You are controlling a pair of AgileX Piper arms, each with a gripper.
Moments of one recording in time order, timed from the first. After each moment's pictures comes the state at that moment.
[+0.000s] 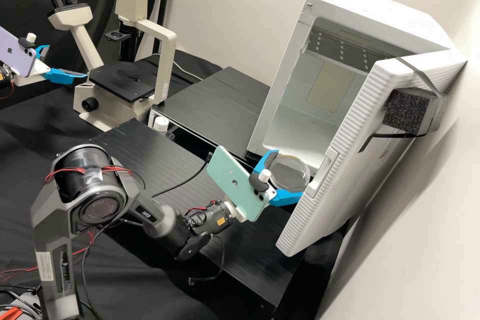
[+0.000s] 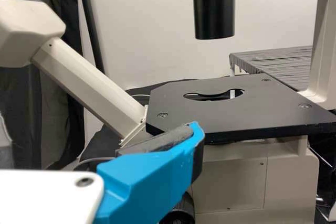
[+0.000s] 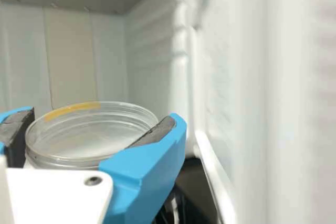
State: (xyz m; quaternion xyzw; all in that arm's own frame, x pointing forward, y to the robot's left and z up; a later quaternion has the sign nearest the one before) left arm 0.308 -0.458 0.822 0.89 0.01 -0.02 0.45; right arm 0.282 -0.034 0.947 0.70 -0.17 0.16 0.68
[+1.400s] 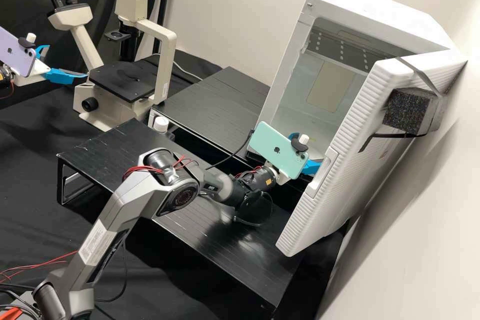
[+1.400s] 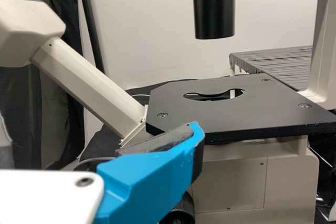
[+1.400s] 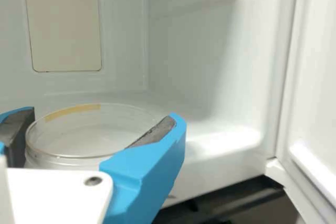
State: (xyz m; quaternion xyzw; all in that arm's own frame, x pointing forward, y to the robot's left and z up) left arm 0.308 -0.458 0.822 0.89 0.01 -0.02 0.45; right arm 0.451 -0.062 0.951 0.70 -0.15 0.08 0.69
